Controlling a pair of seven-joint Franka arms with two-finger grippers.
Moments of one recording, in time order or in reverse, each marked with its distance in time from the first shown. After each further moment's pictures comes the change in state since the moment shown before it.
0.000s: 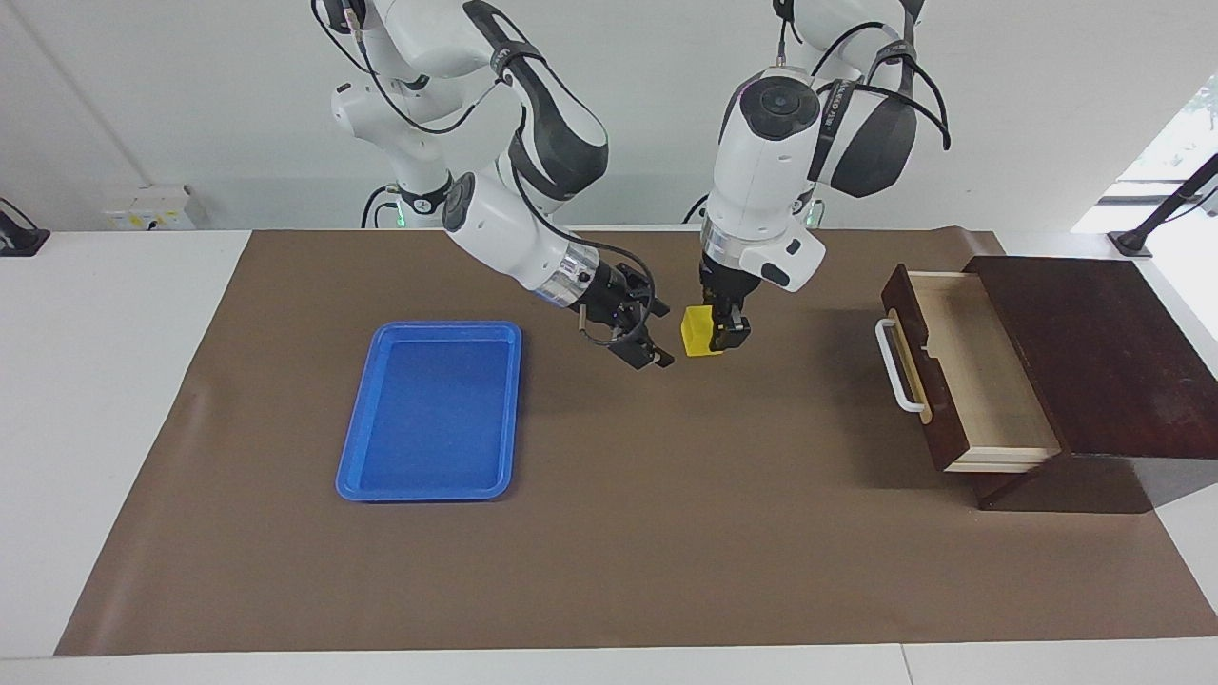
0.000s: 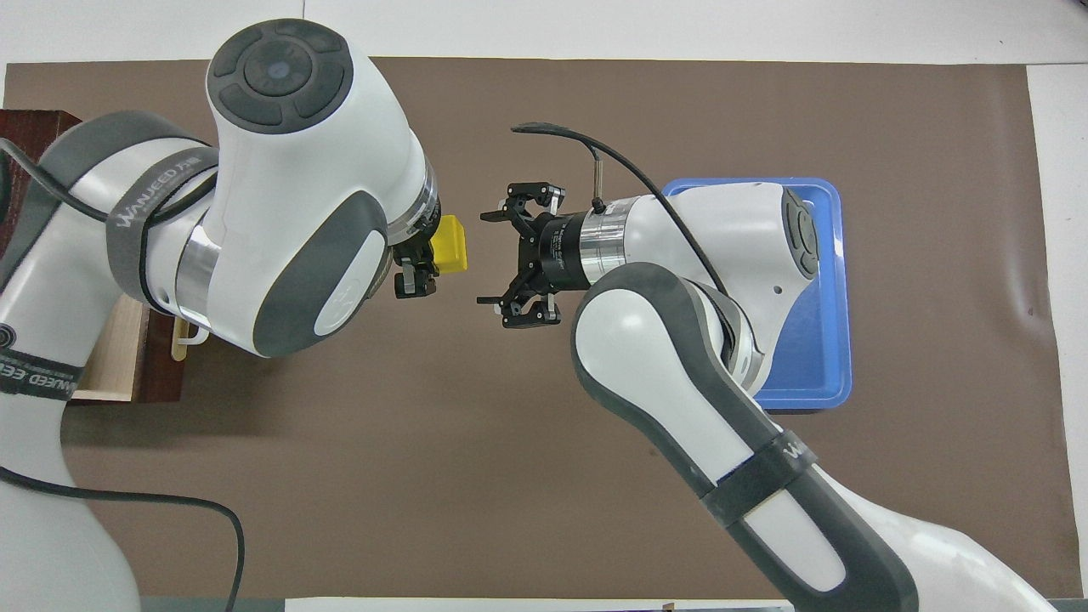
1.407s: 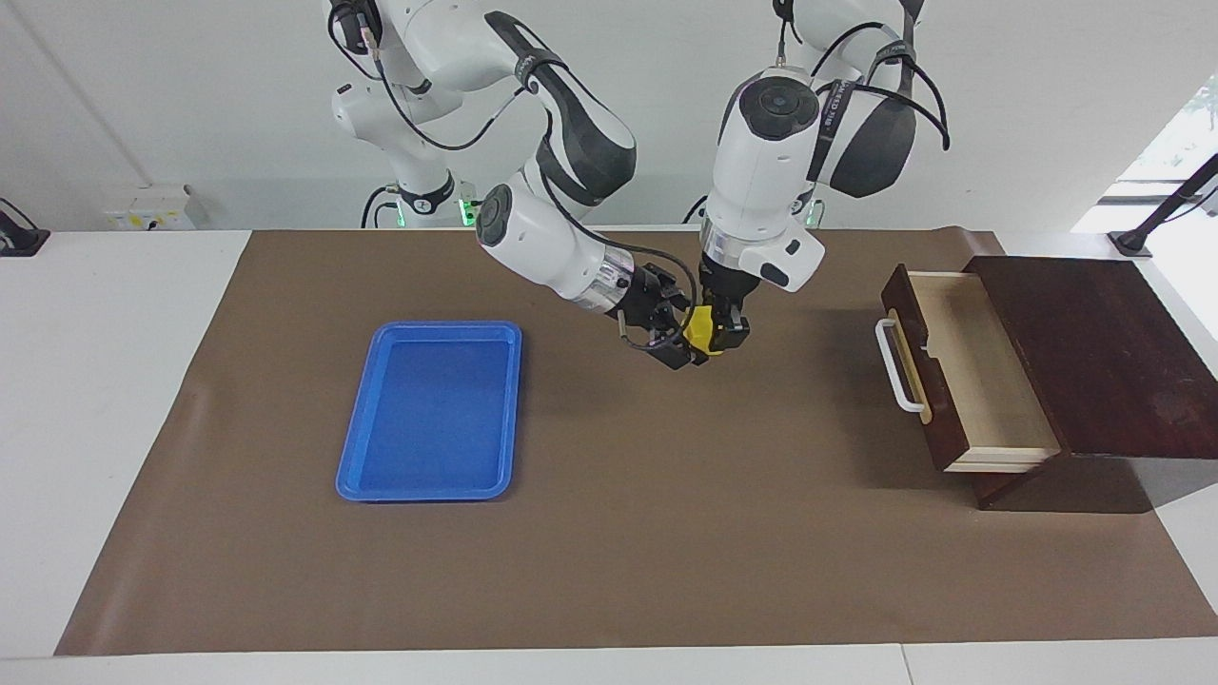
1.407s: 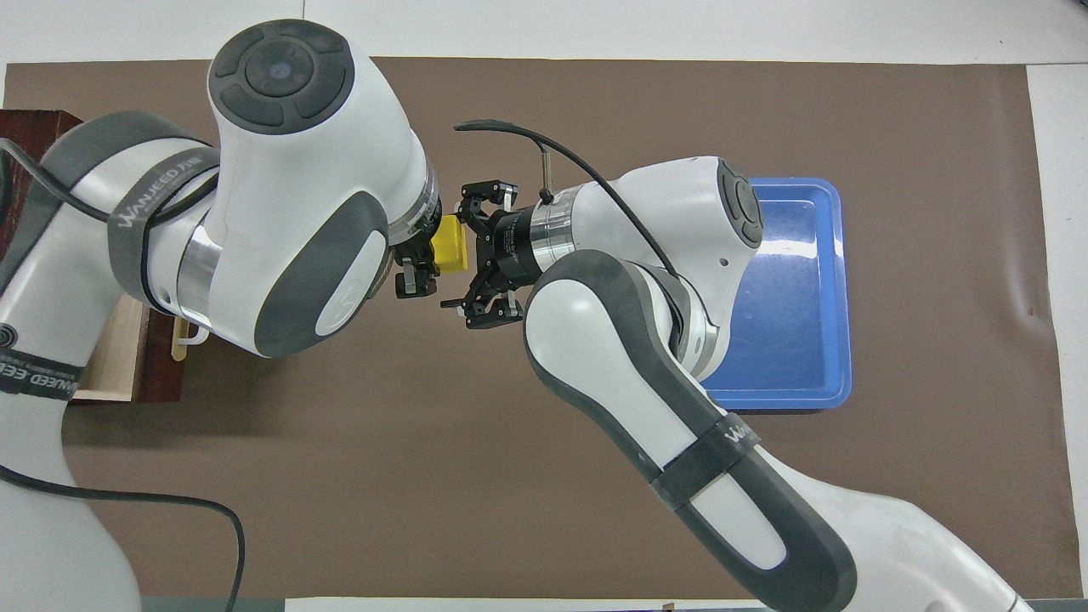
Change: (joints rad) left arm -0.001 0.001 0.000 0.000 0.000 0.001 0.000; right arm 0.044 0.098 -0.007 0.143 -0.057 -0.078 0.049
